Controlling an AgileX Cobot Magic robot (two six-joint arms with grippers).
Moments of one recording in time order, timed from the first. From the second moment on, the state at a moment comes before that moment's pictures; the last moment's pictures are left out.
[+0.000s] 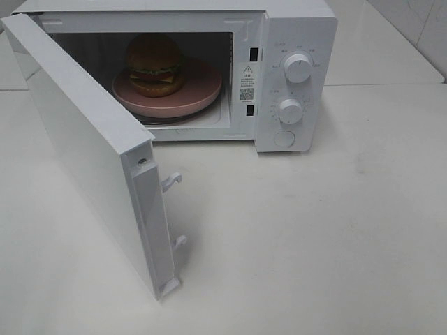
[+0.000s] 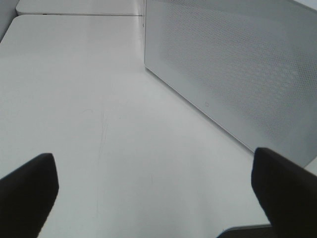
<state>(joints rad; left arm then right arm) 0.00 0.00 -0.51 -0.12 1.08 0.05 0.15 0.00 -0.50 -0.05 1.00 0.09</state>
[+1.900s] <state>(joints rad) 0.00 0.40 -0.56 -0.15 0.84 0.05 0.15 0.00 -0.50 -0.05 1.00 0.09</state>
